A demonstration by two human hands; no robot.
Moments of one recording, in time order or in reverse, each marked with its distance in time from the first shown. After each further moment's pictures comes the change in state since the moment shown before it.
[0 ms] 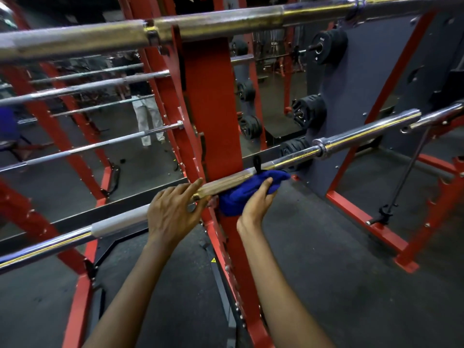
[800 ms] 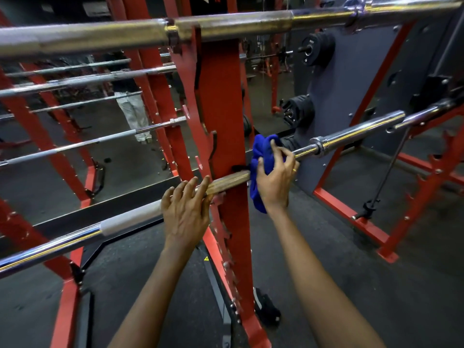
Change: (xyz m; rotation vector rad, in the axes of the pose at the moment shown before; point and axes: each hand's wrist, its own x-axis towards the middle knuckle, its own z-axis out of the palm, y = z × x) left_hand -0.017 0.012 0.014 -0.063 0.087 -0.070; right_hand 0.054 -0.039 -0.016 -1.115 -0.139 -0.928
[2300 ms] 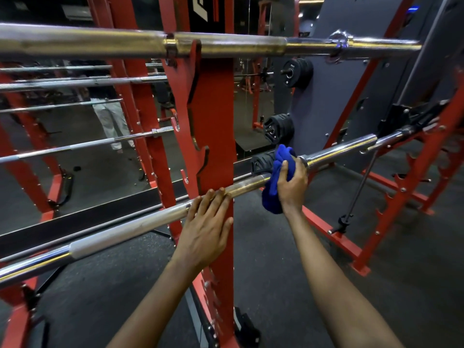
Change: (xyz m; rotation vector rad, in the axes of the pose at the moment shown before) left_hand 0.011 0.052 0.001 -0.194 -0.201 0.239; right_hand 0.068 0.079 -0.015 0.027 0.073 -0.007
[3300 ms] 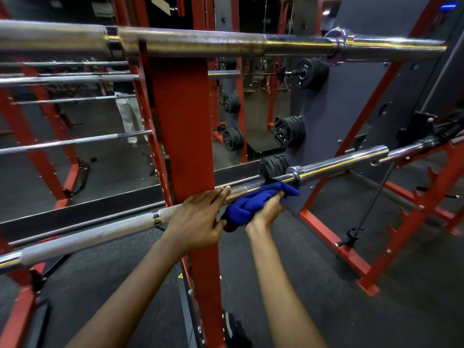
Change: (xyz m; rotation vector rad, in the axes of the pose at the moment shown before) left_hand 0.073 0.017 0.008 0.000 -0.249 0.026; right_hand -0.024 -0.029 0.029 1.164 0.141 1.063
